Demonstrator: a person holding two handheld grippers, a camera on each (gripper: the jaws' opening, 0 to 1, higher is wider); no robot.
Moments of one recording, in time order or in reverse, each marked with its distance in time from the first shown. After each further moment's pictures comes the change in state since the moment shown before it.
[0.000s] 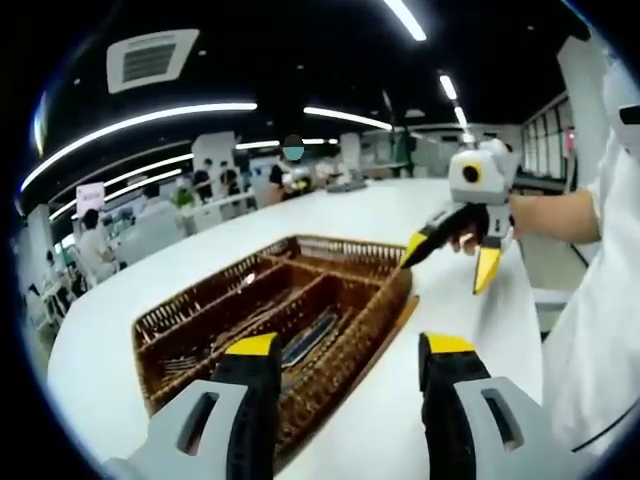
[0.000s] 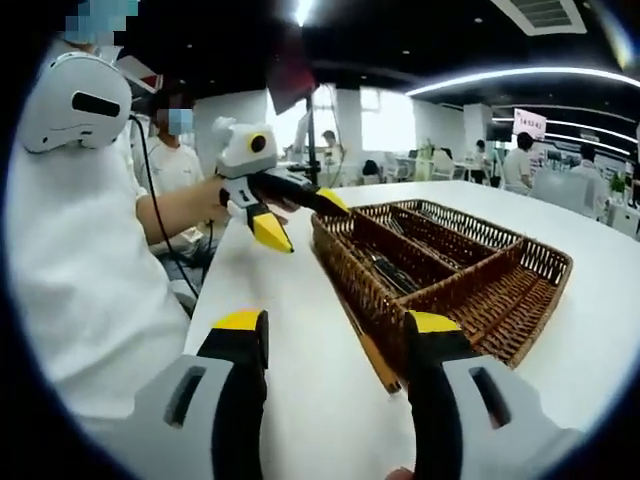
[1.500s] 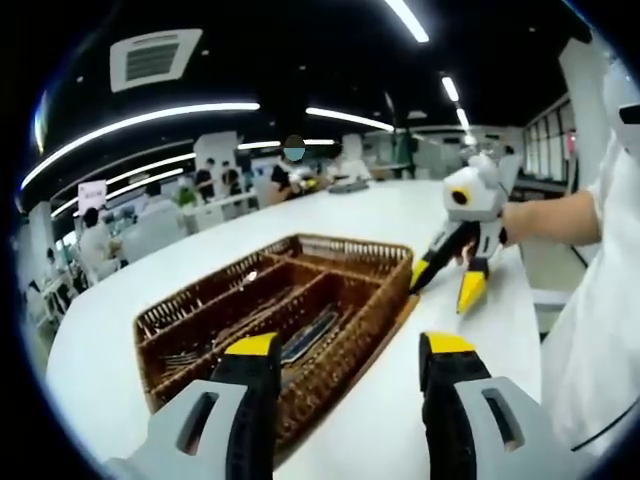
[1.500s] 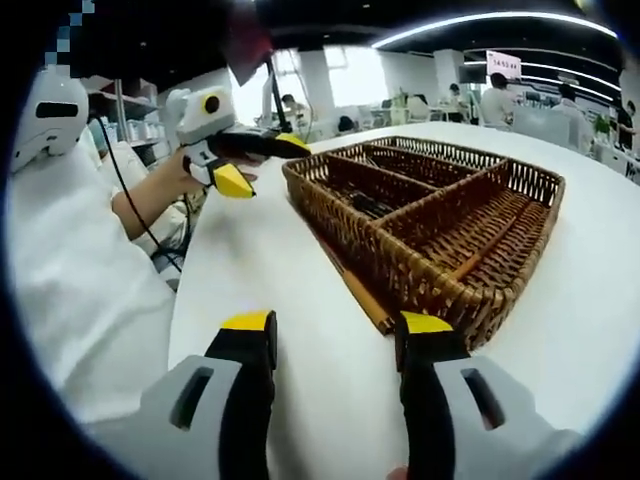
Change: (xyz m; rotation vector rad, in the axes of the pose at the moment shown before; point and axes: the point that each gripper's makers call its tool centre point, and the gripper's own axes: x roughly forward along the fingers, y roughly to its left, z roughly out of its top) left arm -0.004 -0.001 -0.003 -0.009 -0.004 0.004; right arm -0.001 -0.011 -0.048 0.158 0.171 -0.047
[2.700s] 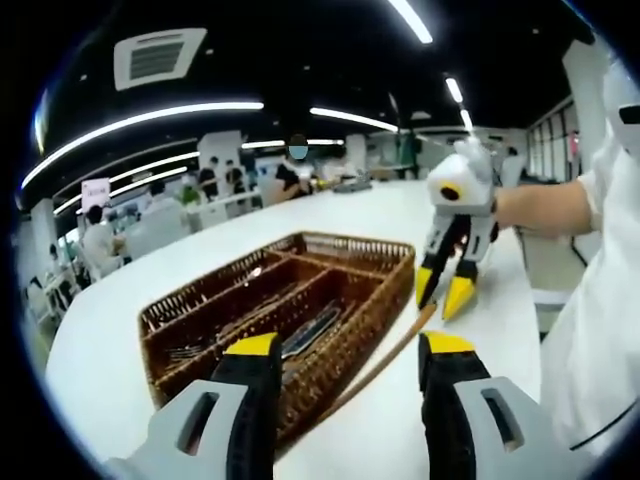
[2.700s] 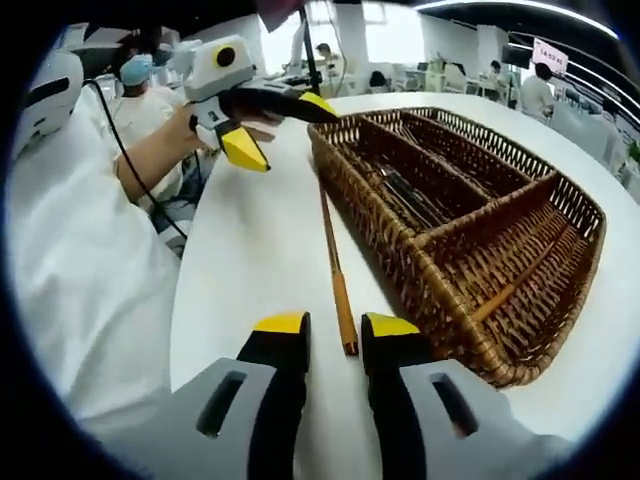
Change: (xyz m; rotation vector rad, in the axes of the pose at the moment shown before) left arm -0.006 0.004 -0.004 -0.007 0.001 0.015; right arm 0.023 0.012 0.003 -0.131 0.235 0.090
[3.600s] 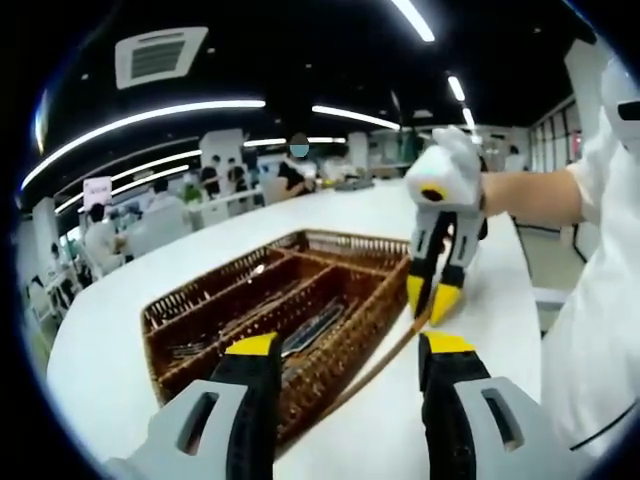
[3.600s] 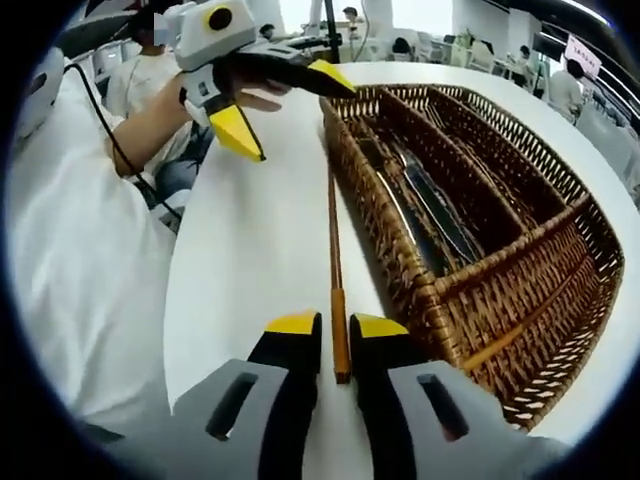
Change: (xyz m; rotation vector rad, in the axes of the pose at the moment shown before) left arm -0.002 0.001 -0.002 -0.001 0.007 0.008; right arm 0.014 -0.005 0.003 -0.078 0.191 0.043
